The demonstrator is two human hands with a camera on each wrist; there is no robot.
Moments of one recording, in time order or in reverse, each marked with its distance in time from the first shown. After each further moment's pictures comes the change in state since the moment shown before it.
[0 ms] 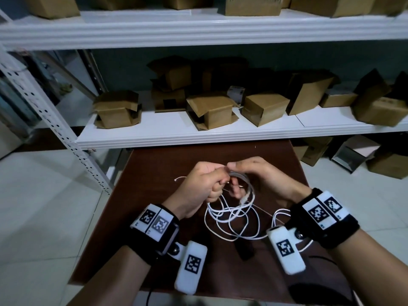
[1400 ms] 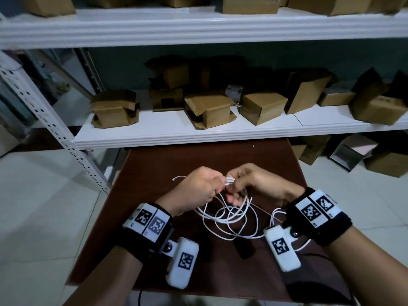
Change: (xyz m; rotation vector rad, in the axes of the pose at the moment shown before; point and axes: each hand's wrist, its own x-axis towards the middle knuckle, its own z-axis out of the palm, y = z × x) left_hand 0.003 -0.005 -0.012 0.396 -0.058 -0.120; right_hand 0.008 0.012 -0.005 -0.215 -0.071 0.085
